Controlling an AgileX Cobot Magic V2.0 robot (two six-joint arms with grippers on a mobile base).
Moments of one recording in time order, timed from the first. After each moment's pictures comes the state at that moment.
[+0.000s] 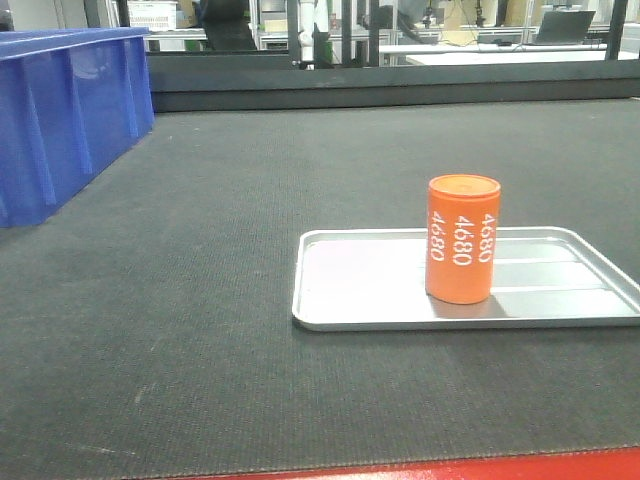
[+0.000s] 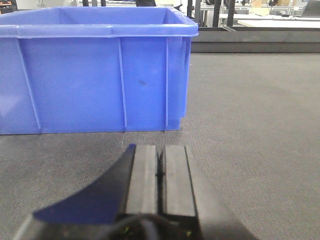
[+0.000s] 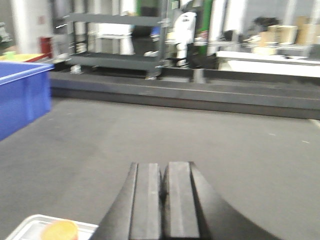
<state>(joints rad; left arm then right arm) -0.04 -0.02 0.03 -0.03 0.06 0.03 0.21 0.28 -0.38 -0.43 0.11 0.44</state>
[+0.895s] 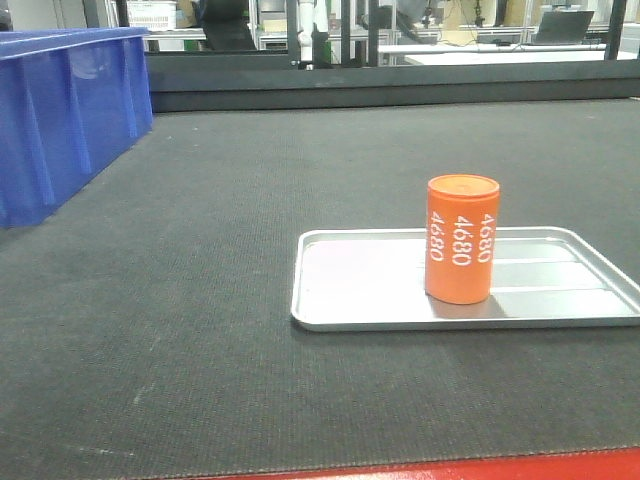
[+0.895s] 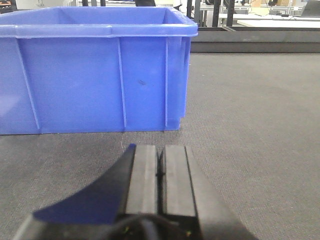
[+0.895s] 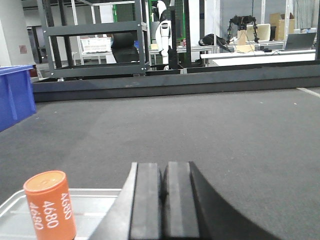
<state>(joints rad) -0.04 -0.02 0.03 -0.03 0.06 0.03 0.06 -0.01 0.03 -0.39 -0.09 0.53</state>
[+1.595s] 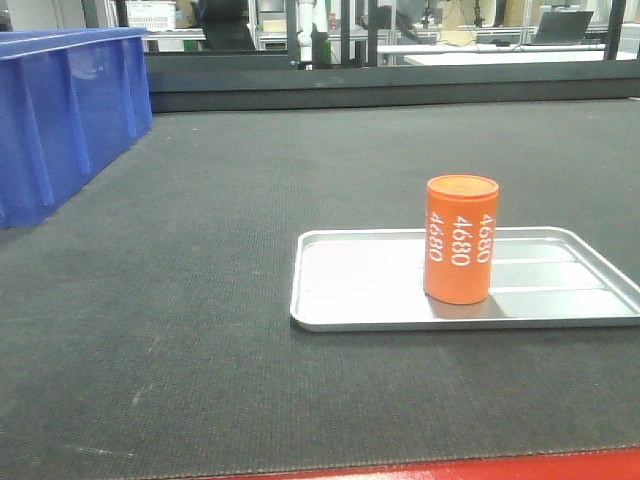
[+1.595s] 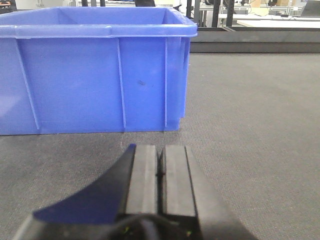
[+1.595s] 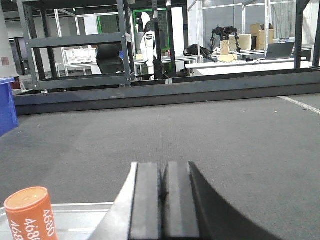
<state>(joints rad) -0.04 -0.02 0.03 -0.03 0.06 0.03 0.02 -0.01 0.03 -0.14 -0.12 0.28</state>
